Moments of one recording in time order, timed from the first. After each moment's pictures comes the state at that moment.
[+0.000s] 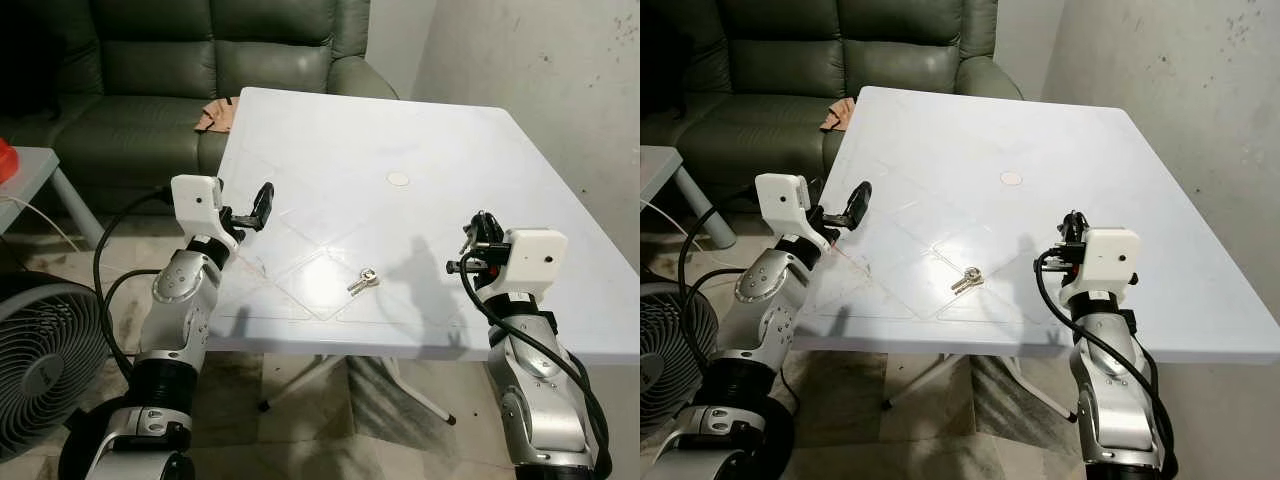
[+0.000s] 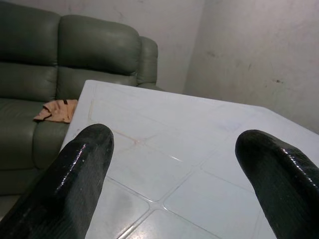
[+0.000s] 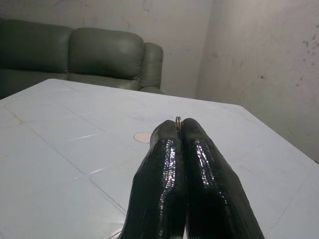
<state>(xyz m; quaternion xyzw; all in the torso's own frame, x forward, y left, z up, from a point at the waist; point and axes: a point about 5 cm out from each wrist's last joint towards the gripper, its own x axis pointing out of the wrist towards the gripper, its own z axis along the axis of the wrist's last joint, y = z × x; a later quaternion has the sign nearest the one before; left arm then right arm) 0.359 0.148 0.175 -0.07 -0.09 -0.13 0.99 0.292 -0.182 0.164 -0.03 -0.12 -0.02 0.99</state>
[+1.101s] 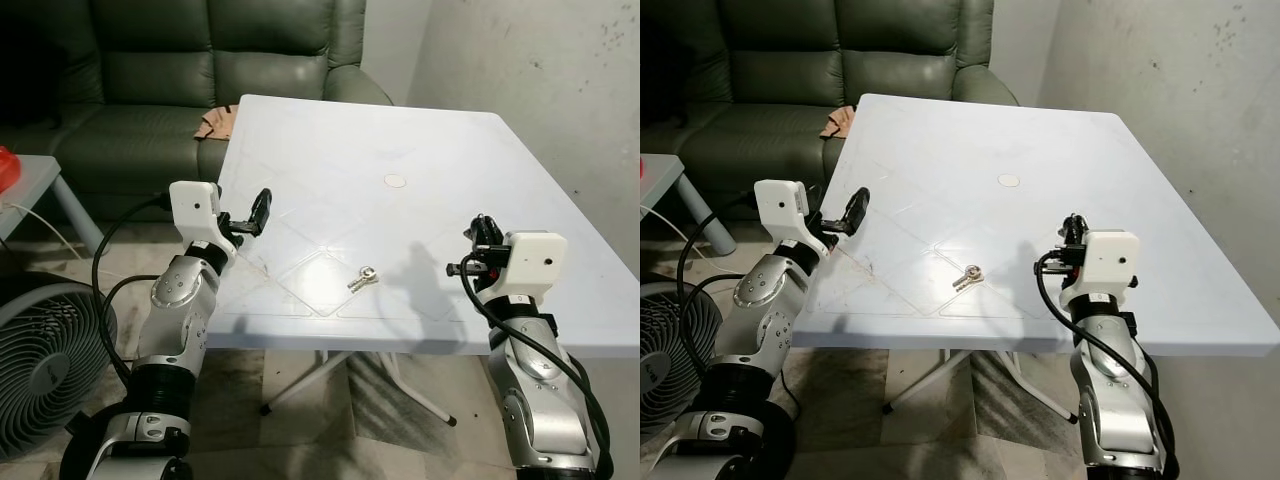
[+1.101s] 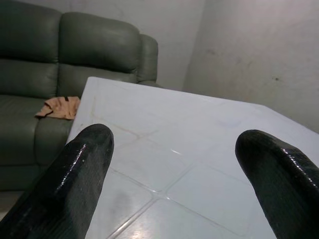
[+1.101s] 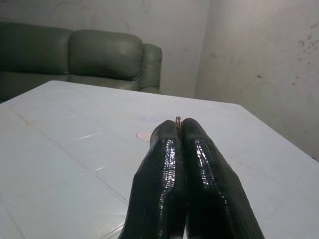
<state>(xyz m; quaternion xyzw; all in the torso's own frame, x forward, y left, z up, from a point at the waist) 0.356 0.152 0.168 -0.07 -0.08 -0.12 0.99 0.291 -0.182 0.162 -0.02 -0.11 -0.01 0.99</state>
